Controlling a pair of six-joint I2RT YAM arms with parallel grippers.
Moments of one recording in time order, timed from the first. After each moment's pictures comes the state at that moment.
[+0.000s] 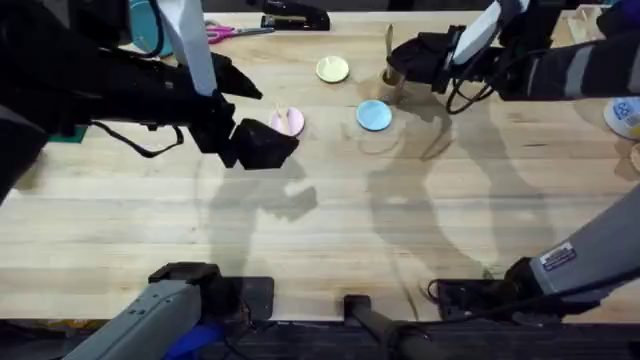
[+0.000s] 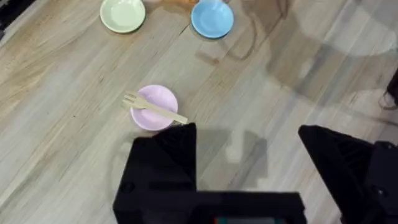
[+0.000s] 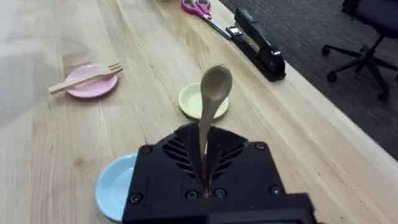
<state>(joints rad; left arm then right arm) 0.00 1.08 1.08 -1.07 0.66 0.73 -0.04 1.93 1.00 0.41 -1.07 -0.60</state>
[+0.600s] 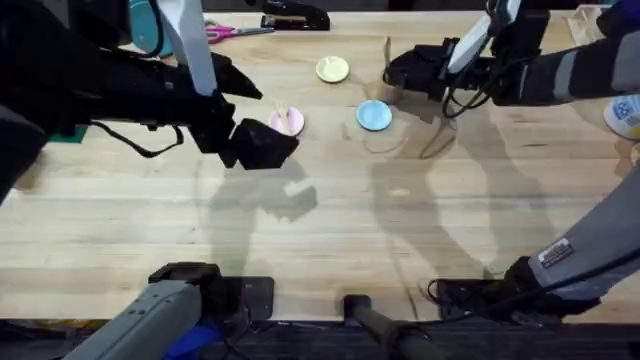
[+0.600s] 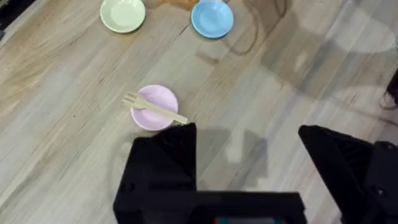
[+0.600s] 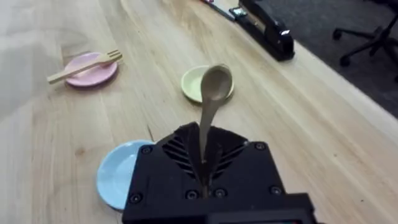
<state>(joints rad) 0.00 1.08 1.08 -1.07 0.66 0.73 -0.04 1.99 1.00 0.41 -1.08 -0.60</state>
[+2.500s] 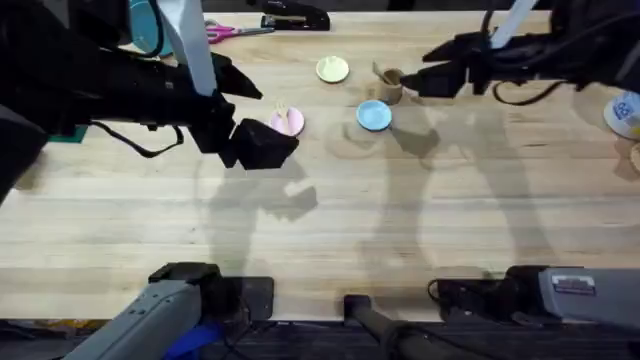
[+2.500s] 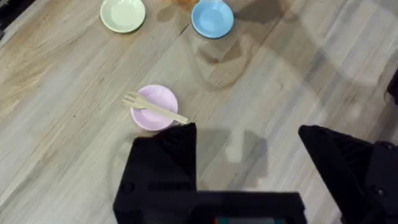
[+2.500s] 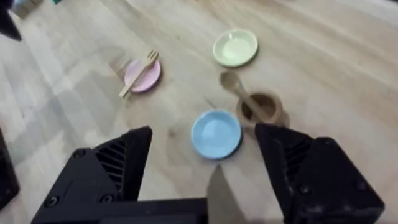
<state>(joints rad) 0.00 1.08 1.08 -1.07 0.66 0.73 -0.05 1.51 1.02 -0.36 -0.87 -0.40</state>
